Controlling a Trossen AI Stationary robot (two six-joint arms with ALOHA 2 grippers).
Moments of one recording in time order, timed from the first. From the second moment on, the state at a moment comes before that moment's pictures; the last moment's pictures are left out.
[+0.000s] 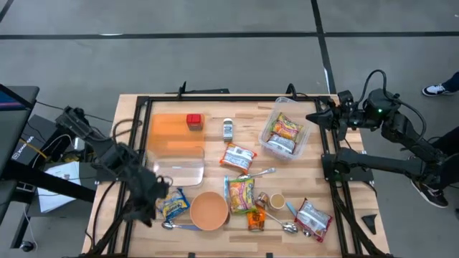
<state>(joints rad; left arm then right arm) -0.62 1.08 1.06 -0.74 0.47 -0.92 -0.44 0.56 0.99 -0.53 -0.34 0.54</state>
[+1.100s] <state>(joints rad) -1.12 1.58 1.06 -0.91 -0.31 -1.95 -0.44 0.56 0.99 -0.54 -0.37 0.54</state>
